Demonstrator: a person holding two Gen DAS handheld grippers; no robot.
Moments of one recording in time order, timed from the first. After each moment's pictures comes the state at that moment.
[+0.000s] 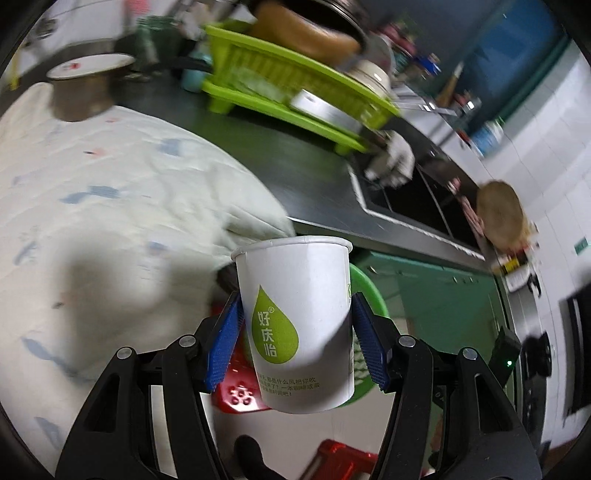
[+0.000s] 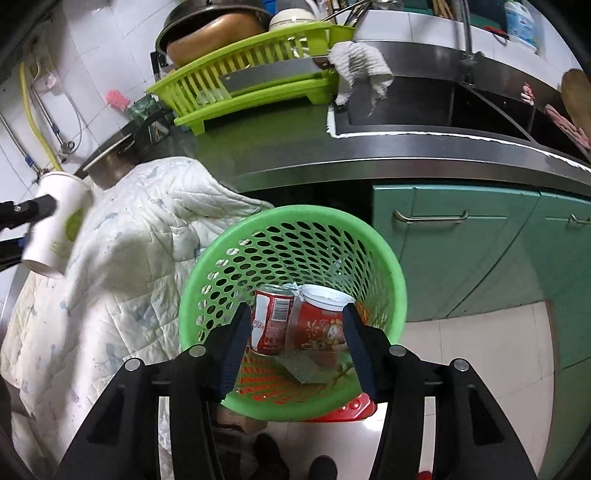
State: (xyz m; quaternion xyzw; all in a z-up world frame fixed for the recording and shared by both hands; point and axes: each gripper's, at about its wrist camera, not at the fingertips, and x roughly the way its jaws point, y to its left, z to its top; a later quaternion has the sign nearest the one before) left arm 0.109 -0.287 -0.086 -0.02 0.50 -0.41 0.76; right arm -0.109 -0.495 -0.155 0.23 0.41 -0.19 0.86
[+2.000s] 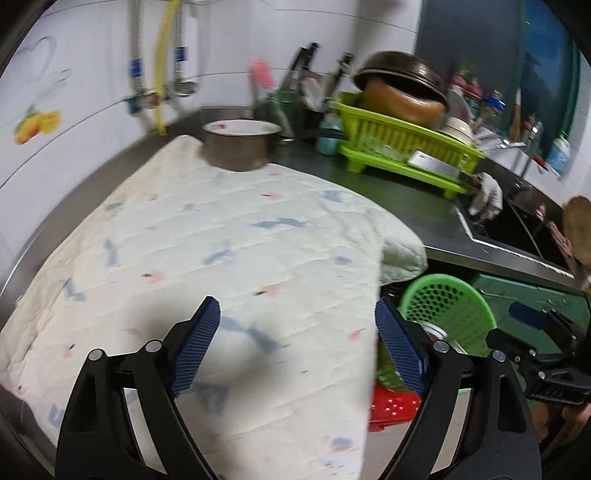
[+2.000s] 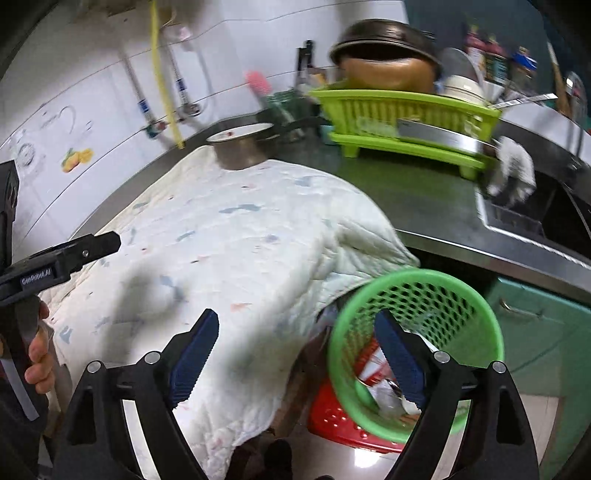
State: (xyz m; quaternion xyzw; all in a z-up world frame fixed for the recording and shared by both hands) left arm 0.080 -0.112 -0.046 0.04 0.38 -0.21 0.90; right arm -0.032 -0.350 -0.070 0.11 0.39 -0.02 0.91
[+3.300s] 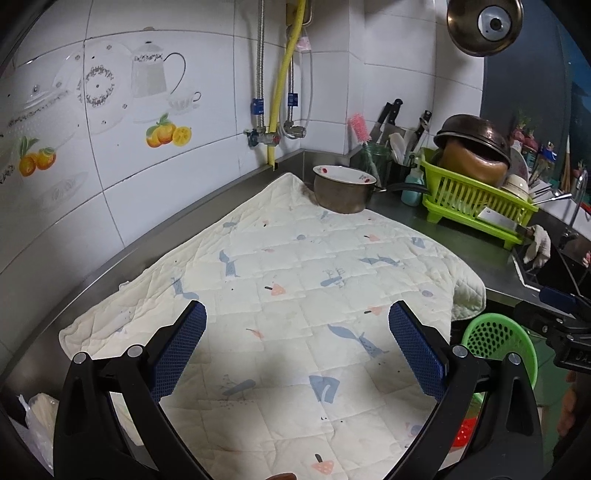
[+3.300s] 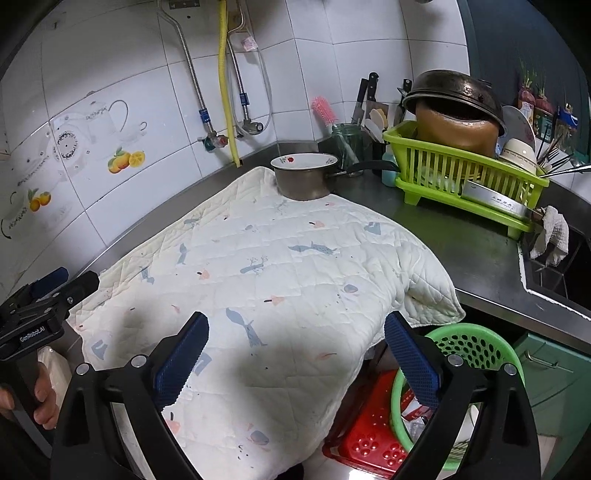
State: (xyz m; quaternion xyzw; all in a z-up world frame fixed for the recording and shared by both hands) left arm 0.038 -0.012 0.001 0.02 0.31 -0.08 0.95; right arm -0.002 -0.270 -0.010 0.08 0.35 0.03 0.93
